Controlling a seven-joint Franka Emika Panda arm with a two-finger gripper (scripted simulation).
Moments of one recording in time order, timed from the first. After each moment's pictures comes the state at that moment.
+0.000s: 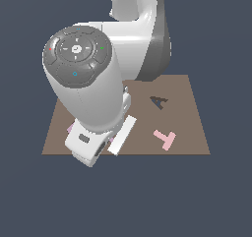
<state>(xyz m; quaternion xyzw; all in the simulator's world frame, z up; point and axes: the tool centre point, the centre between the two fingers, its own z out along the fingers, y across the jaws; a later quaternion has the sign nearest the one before) 0.091 -0.048 0.030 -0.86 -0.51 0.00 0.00</state>
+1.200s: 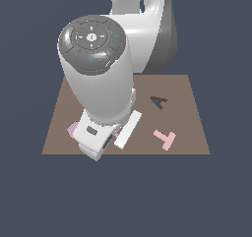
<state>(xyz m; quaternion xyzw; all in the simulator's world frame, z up) 0.078 -0.034 0.033 -0.86 -0.50 0.00 0.00</state>
